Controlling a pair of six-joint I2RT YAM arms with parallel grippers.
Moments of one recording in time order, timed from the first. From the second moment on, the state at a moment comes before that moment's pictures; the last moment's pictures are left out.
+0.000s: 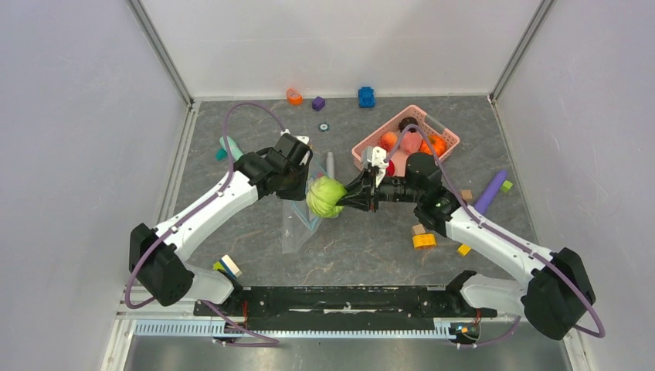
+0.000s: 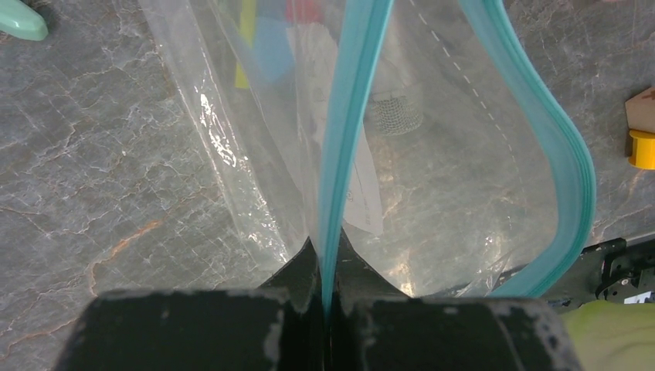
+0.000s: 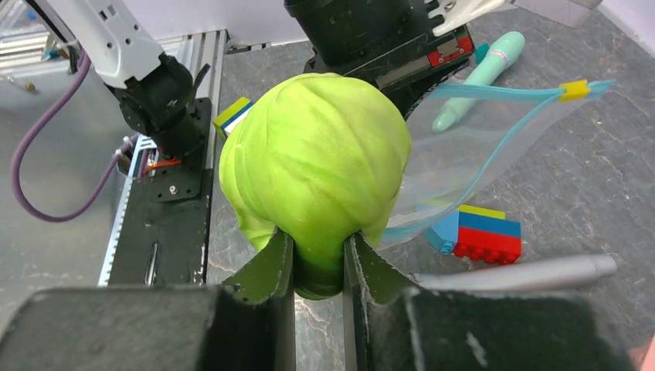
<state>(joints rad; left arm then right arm) -0.68 1.39 1.24 -0.89 -0.09 -0.47 0.65 1.15 0.76 0.27 -0.80 -0.05</state>
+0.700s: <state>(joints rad) -0.67 1.35 1.24 -0.86 -0.06 -0.47 0.72 1.34 0.93 -0.02 -0.24 -0.01</state>
